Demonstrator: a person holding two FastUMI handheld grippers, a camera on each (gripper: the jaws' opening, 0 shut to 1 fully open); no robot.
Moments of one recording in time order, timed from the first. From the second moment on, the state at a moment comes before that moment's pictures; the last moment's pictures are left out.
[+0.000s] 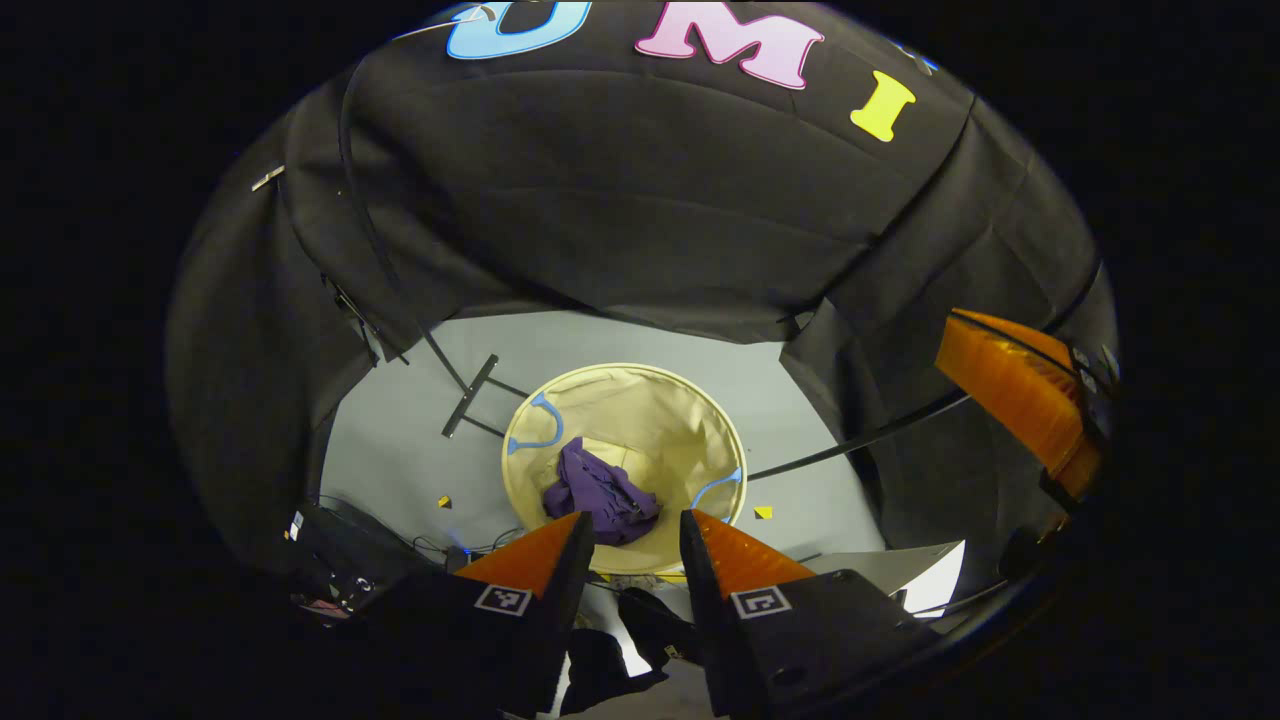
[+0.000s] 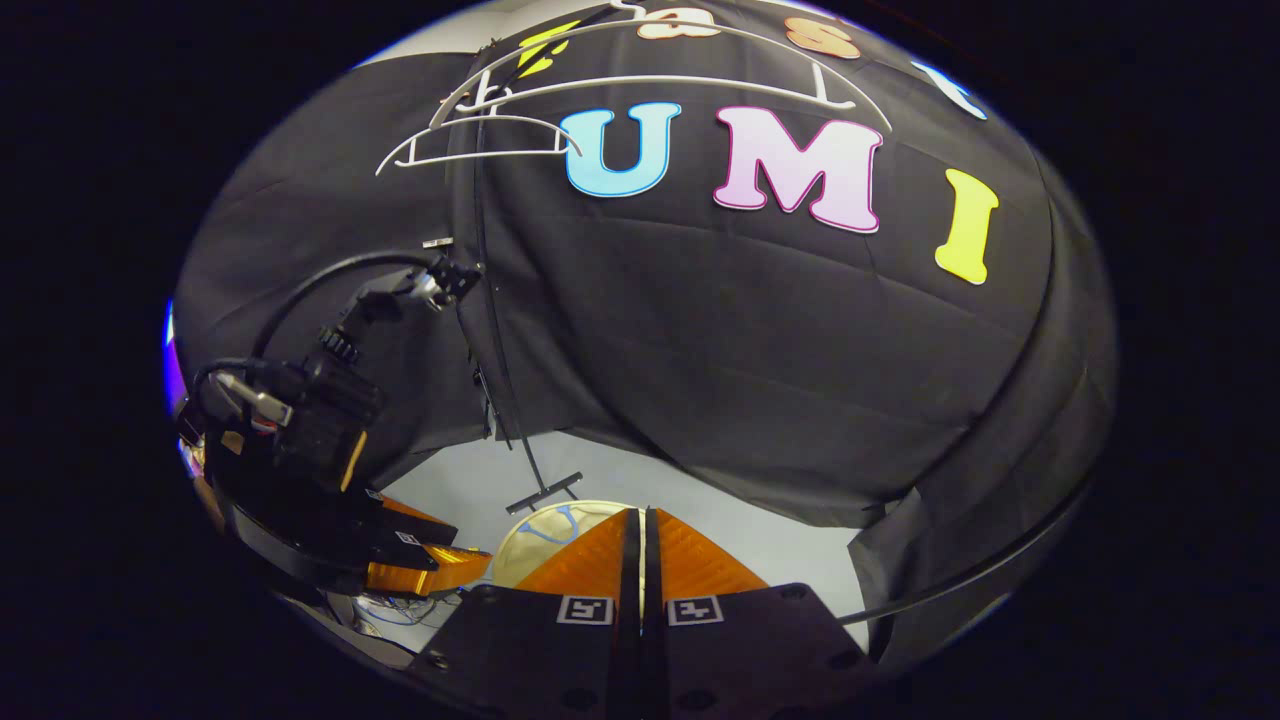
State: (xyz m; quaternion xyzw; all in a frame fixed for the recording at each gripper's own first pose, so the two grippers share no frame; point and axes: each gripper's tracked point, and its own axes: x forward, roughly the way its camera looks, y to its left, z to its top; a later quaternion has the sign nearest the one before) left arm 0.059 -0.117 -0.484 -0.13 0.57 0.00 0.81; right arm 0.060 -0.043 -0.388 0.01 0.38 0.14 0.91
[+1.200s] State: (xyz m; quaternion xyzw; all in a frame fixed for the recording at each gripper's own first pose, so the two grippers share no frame) left arm 0.081 -0.075 -0.363 -0.07 0.40 -0.06 0.91; right arm 0.039 -0.045 -0.322 -0.04 0.34 0.05 0.94
